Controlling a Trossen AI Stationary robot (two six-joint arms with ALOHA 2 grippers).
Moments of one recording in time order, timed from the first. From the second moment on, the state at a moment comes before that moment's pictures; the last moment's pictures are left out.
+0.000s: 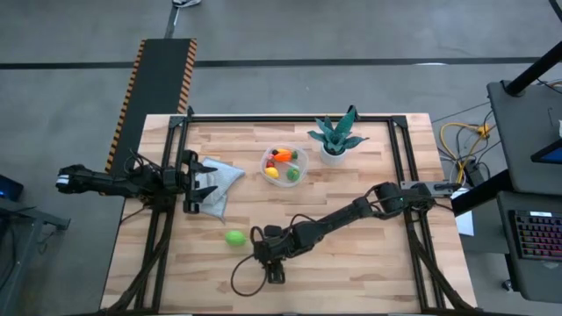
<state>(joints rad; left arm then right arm) -0.10 0.32 0.03 0.61 -0.15 0.16 0.36 2.36 1.76 -0.39 -0.05 0.33</state>
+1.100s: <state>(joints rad) -0.10 0.32 0.03 0.61 -0.15 0.16 0.26 2.14 1.76 -0.62 0.15 0.08</state>
